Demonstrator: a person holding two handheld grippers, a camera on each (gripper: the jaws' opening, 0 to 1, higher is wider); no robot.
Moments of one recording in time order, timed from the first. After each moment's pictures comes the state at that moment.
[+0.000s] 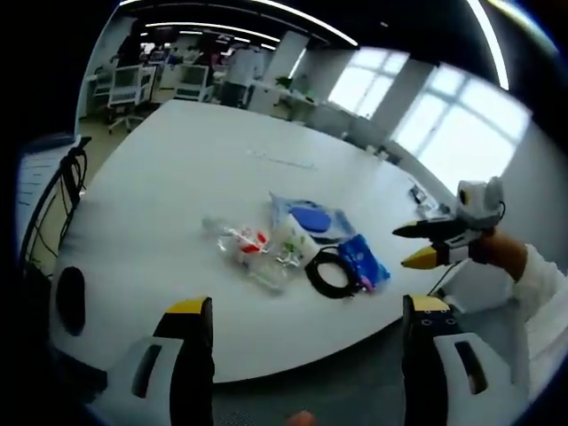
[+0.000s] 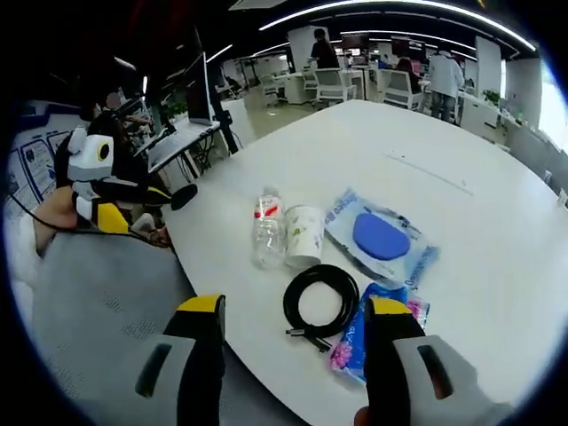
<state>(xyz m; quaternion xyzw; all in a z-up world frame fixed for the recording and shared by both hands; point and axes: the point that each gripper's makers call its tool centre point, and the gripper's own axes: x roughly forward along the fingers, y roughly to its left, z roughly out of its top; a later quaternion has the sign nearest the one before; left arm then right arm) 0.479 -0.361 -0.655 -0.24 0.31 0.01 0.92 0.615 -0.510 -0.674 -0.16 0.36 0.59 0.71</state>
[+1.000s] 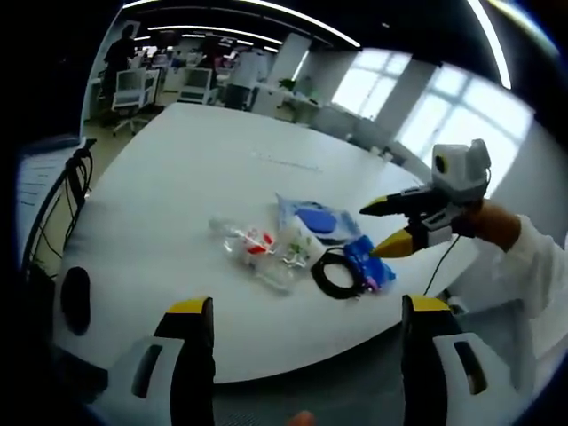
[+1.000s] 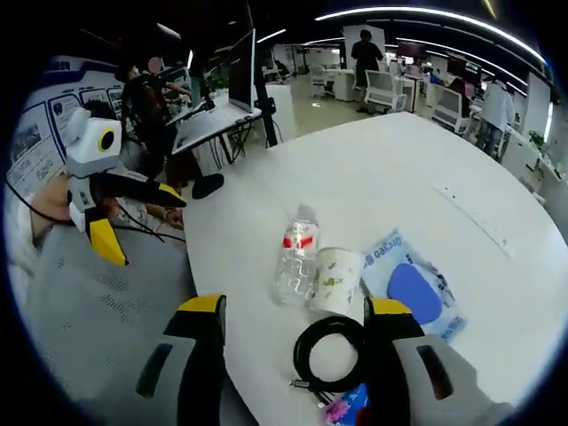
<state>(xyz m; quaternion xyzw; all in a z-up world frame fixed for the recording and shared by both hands) 0.477 -0.354 -0.658 -0.23 0.31 0.02 0.92 0.606 -0.428 -0.673 -0.23 0.32 0.66 0.64</state>
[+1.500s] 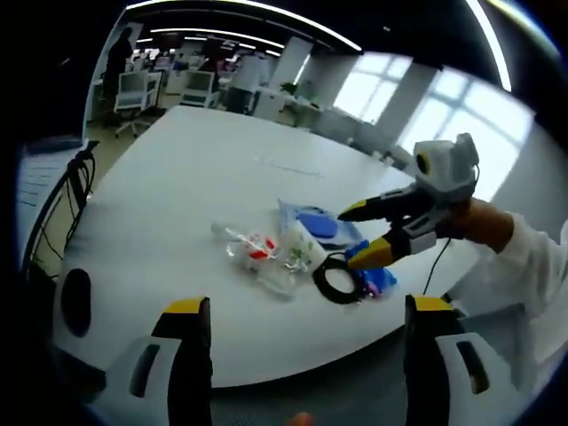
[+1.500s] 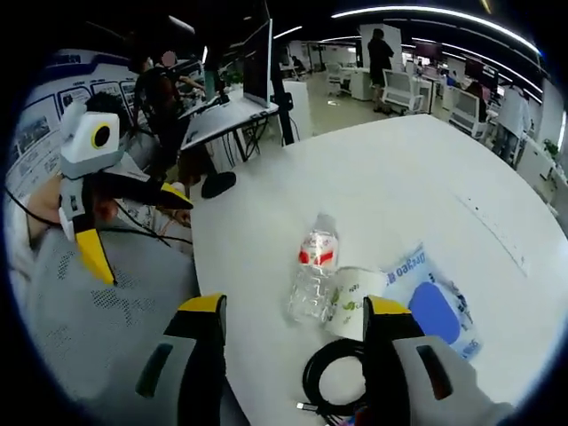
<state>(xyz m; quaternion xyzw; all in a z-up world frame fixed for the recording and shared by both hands) 0.480 -0.352 -0.654 -0.24 0.29 0.03 0.93 0.593 -0.395 -0.681 -0.23 0.32 0.68 0.61</state>
